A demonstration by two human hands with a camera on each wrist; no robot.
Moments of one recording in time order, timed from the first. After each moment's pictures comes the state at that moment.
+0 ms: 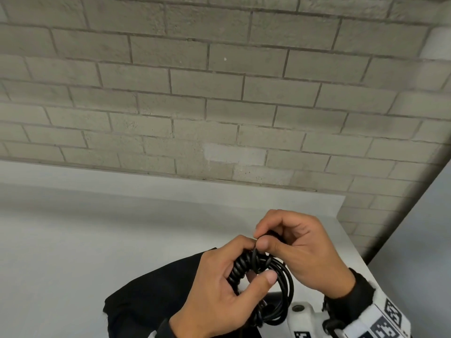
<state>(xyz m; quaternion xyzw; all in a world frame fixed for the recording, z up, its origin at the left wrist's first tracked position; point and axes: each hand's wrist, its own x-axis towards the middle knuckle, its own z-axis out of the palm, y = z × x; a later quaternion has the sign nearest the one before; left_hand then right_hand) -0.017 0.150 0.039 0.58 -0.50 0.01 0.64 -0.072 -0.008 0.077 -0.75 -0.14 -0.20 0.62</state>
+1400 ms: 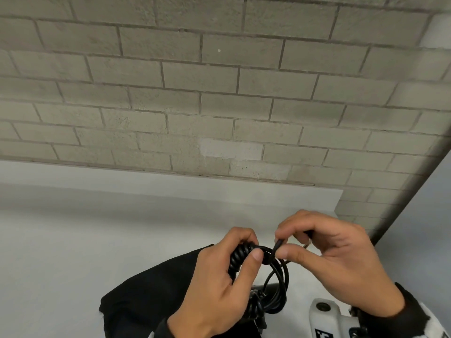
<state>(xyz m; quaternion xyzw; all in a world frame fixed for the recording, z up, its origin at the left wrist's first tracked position) -0.019 0.142 0.032 0.64 -0.47 0.03 0.61 -0.110 -0.025 0.088 -0.84 -0.11 -0.29 0.44</state>
